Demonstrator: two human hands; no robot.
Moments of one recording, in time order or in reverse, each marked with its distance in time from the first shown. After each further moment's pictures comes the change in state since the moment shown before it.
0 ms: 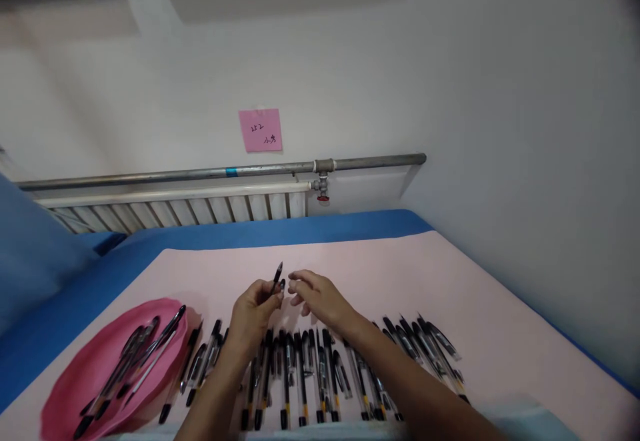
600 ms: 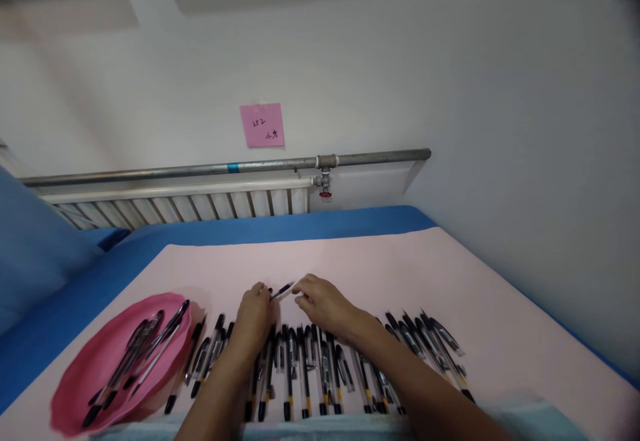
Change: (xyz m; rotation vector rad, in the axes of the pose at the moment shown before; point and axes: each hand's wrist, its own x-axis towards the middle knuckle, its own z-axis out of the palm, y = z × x) left_hand 0.010 -0.028 -0.009 1.171 -0.076 0.072; right_hand 0.000 0.020 -0.007 -0.698 -0.067 -0.383
